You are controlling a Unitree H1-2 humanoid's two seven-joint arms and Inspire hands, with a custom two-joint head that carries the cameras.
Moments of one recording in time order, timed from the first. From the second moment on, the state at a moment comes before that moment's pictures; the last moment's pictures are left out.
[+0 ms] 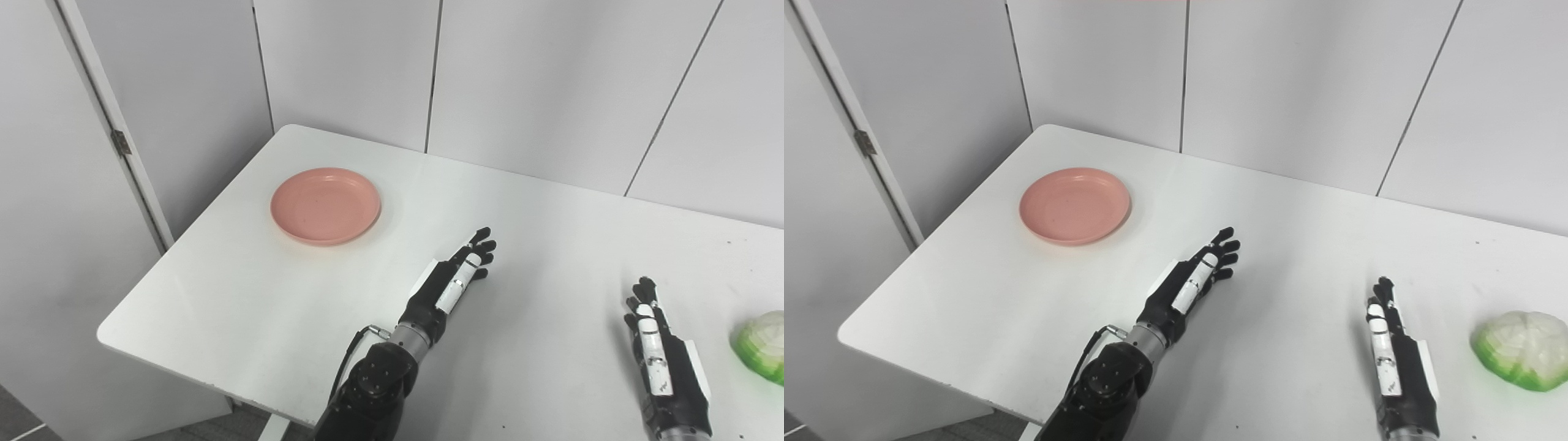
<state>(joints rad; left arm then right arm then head) -0.20 -0.11 -0.10 0.17 0.00 -0.02 -0.06 -0.15 -0.09 0.05 0.07 0.02 0.00 0.10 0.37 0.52</state>
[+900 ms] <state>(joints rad) -0.36 -0.05 0.08 -0.18 -0.07 0.14 0.01 -0.16 -0.10 0.05 0.08 0.02 0.00 0.10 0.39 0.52</state>
